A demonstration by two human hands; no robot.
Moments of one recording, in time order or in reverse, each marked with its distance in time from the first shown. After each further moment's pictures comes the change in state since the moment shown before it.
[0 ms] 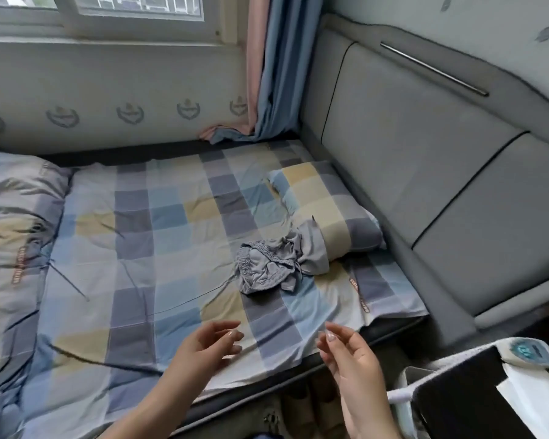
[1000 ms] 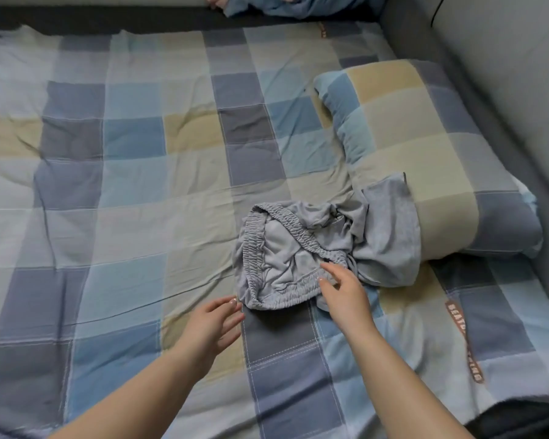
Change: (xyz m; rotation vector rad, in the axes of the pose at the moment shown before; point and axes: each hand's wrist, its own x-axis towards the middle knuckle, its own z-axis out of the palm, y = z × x) left_hand 0.462 -0.192 0.008 -0.355 0.274 -0.487; right_hand 0.497 0.222 0.092 -0.939 -0.242 -0.073
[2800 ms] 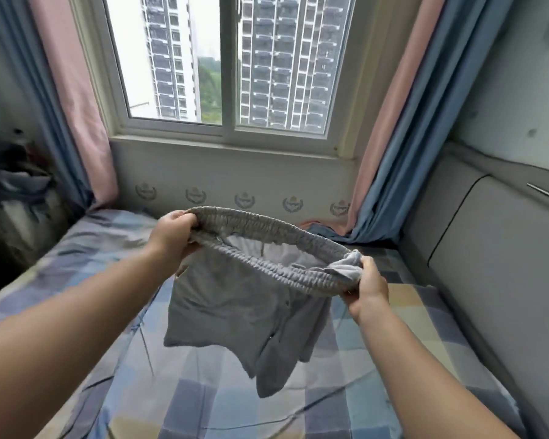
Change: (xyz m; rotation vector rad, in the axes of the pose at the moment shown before) left_hand -0.451 0.391 -0.196 -0.141 0.190 0.988; right_hand -0.216 -0.478 -0.127 1.123 -0.010 0.017
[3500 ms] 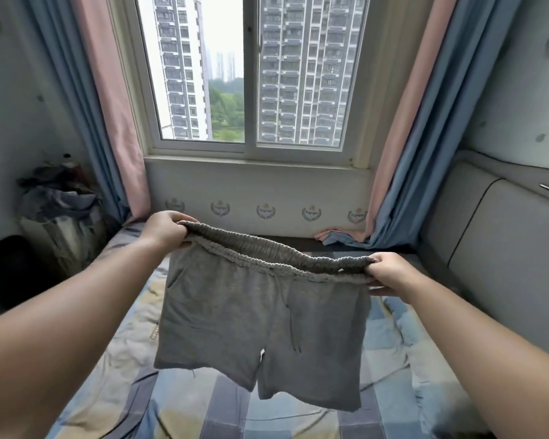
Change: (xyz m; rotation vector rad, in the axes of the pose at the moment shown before) left_hand -0.020 0.056 -0.124 0.521 0.015 0.149; right_hand -0.088 -0.028 0.015 -1.069 -0.279 -0.177
